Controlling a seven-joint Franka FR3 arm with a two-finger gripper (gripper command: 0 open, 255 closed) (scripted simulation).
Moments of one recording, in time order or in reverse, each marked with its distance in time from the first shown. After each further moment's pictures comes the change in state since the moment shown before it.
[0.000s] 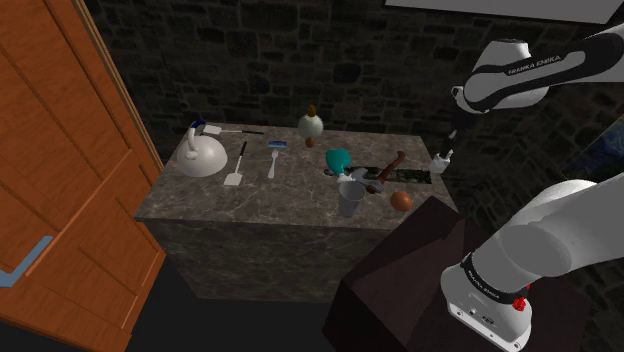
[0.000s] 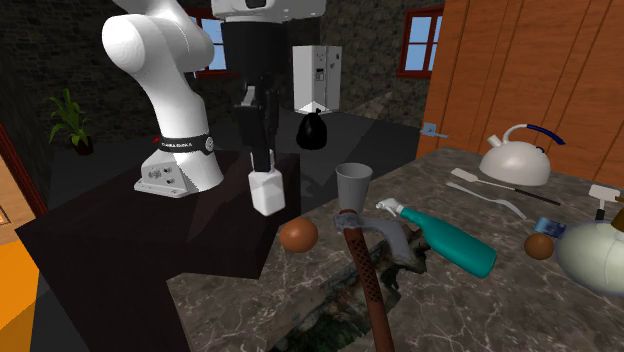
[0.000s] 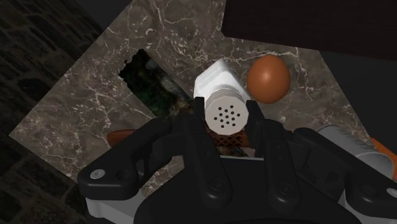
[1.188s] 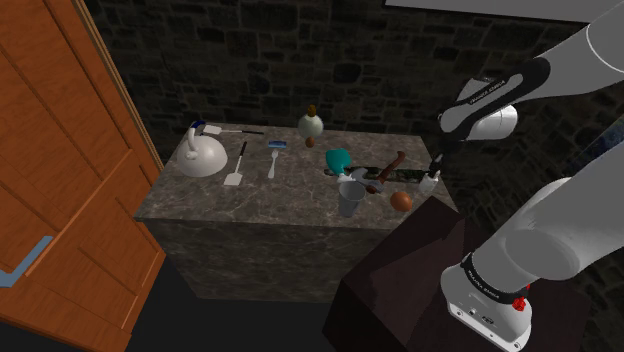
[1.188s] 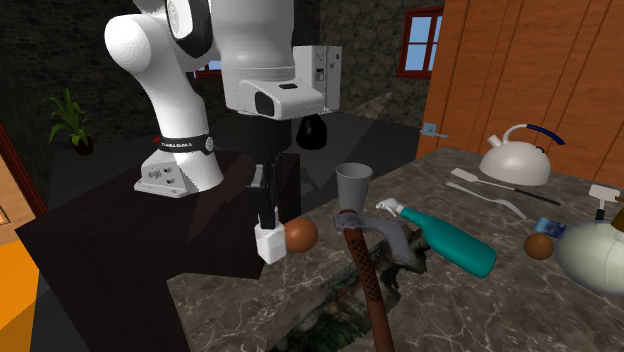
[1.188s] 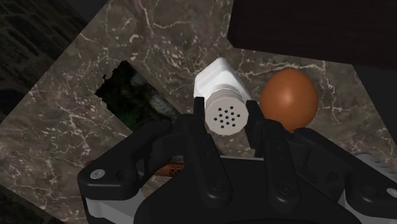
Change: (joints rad) arm 0.086 0.286 -0.103 -0.073 0.140 0.341 -0.115
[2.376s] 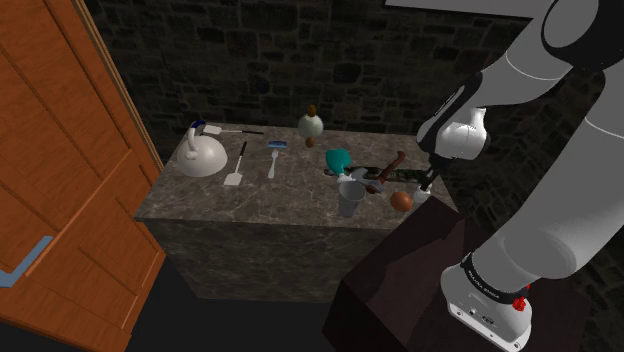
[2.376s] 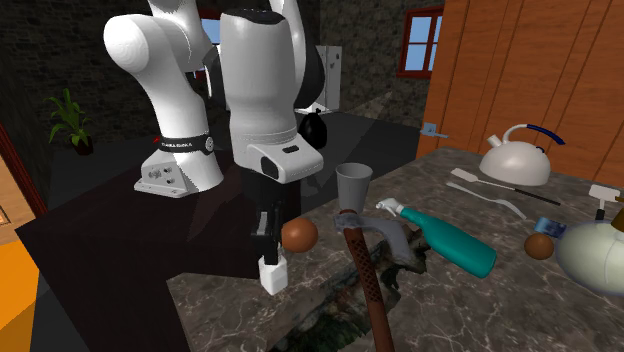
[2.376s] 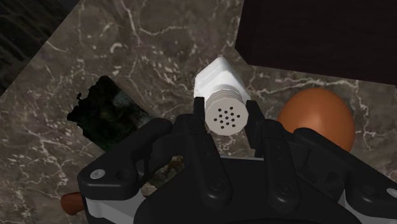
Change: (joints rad) arm -0.030 0.308 0.139 0.017 0.508 0.221 -0.363
